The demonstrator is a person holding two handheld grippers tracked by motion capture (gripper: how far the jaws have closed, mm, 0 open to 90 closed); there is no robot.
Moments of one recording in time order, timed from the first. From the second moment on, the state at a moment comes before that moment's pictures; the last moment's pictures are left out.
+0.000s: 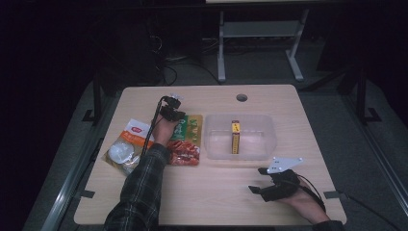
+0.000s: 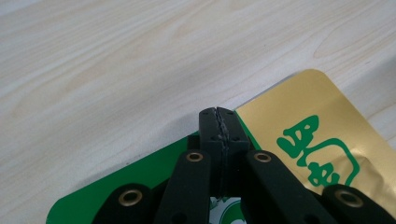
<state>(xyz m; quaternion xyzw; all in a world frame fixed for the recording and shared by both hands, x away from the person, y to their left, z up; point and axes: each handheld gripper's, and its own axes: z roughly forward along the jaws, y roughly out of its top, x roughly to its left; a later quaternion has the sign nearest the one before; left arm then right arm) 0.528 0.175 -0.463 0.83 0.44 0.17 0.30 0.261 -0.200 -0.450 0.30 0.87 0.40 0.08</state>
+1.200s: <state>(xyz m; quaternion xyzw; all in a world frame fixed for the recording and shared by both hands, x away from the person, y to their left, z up) 0.457 0.172 -0.459 0.84 0.44 0.12 0.31 0.261 -0.200 -0.452 0.30 0.87 0.39 0.09</state>
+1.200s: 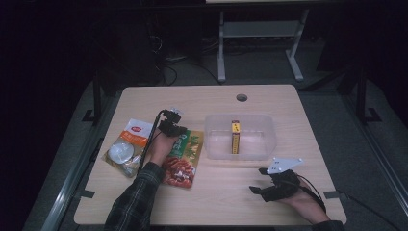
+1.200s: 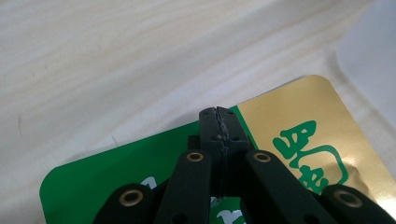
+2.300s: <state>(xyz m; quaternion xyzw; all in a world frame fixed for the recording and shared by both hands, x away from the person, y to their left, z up) 0.443 0.179 -0.462 0.84 0.42 0.10 0.33 0.263 -0.199 -0.452 0.29 0.87 0.39 0.08</state>
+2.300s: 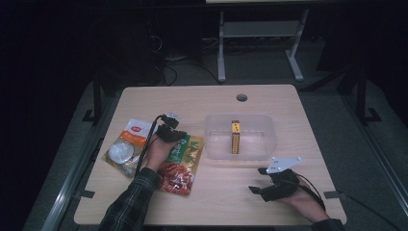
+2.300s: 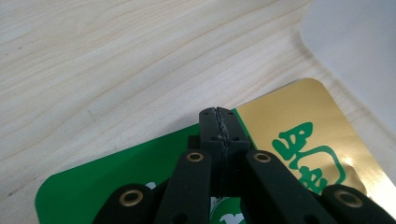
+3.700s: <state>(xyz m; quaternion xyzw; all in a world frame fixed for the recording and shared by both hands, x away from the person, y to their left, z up) 0.338 0.145 -0.459 0.91 0.23 -0.01 0.34 0.262 -0.198 -0.451 0.29 0.87 0.39 0.08</state>
